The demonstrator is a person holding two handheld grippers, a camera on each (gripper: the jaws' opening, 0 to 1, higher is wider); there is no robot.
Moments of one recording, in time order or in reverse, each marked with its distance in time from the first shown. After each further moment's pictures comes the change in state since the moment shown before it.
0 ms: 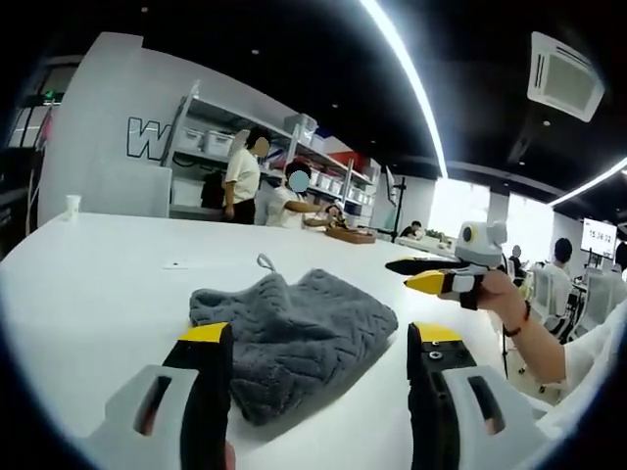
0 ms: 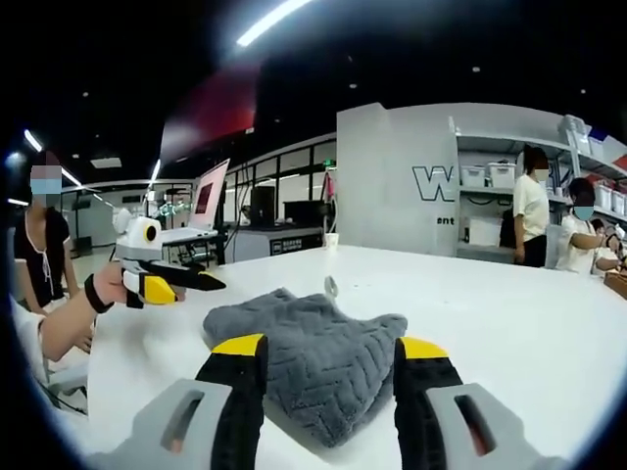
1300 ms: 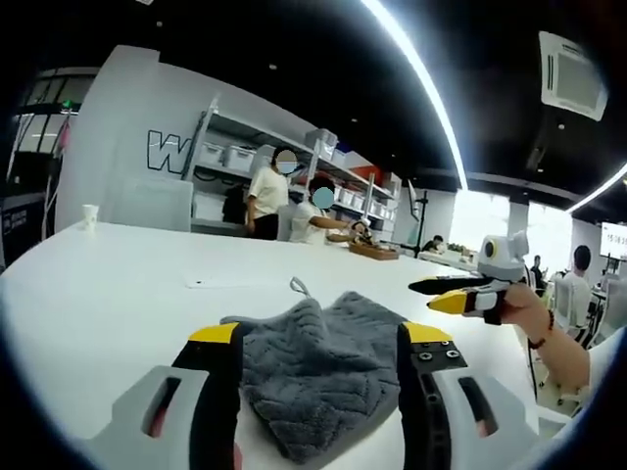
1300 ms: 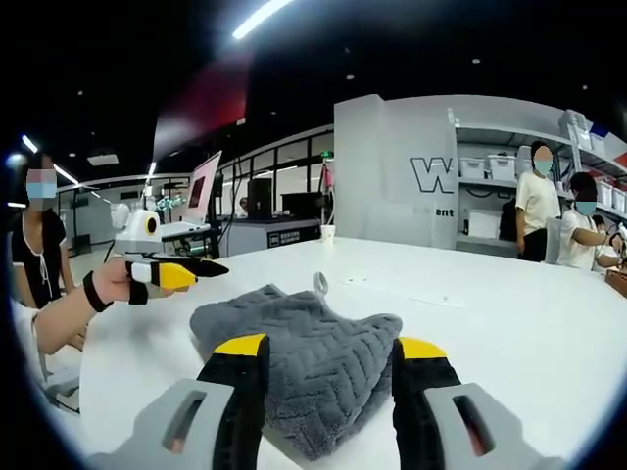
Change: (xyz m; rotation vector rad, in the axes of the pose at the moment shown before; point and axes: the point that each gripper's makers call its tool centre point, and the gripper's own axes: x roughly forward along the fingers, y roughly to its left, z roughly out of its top) left arm 0.018 0.040 0.015 0.000 -0.057 0.109; right arm 0.020 -0.019 0.001 0.012 0.039 -0.009
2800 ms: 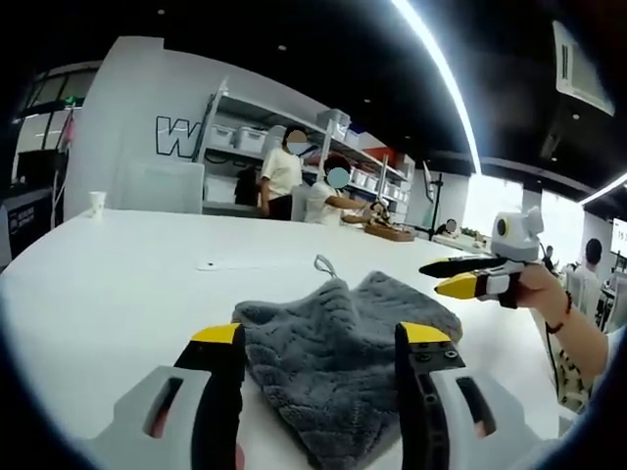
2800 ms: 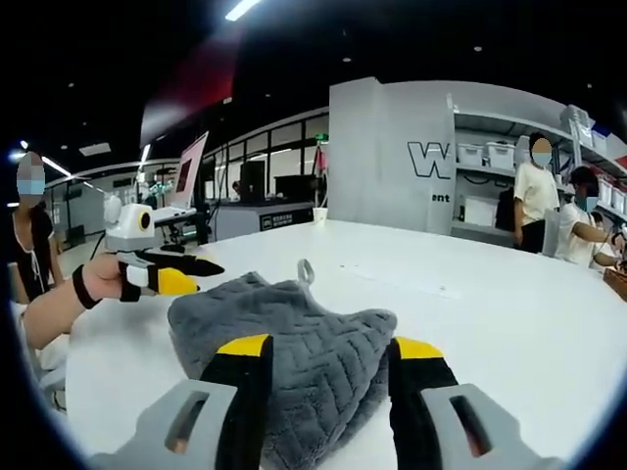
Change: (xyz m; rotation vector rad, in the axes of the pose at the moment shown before) left arm 0.024 0.028 -0.011 0.002 0.068 0.056; right arm 0.024 -0.003 -0.015 -0.009 0.080 -0.029
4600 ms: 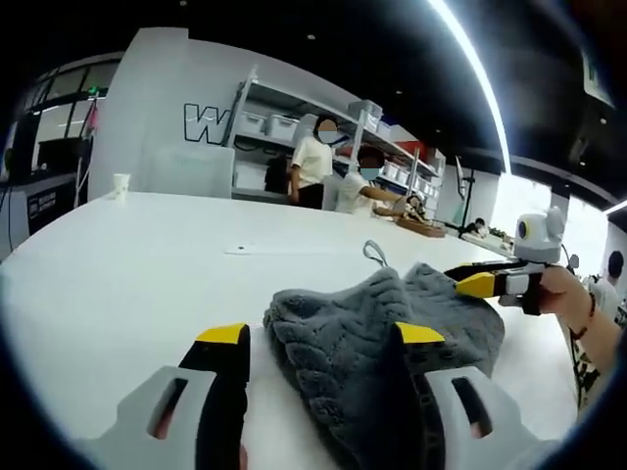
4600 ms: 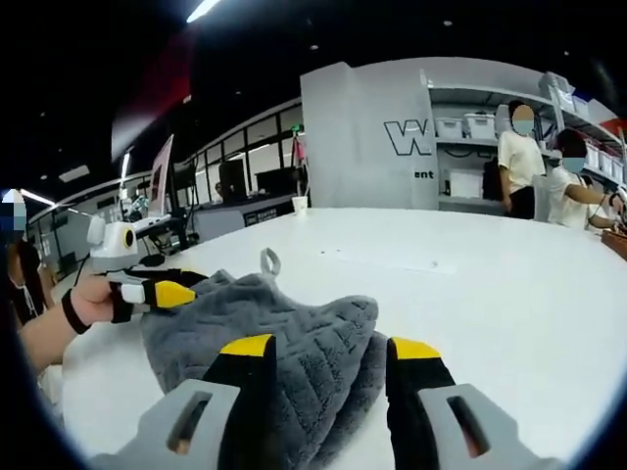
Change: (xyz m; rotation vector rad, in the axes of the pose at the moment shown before) left arm 0.021 0.033 -0.016 -0.047 0.044 0.128; right arm 0.028 -0.025 -0.016 0.126 0.046 -0.038
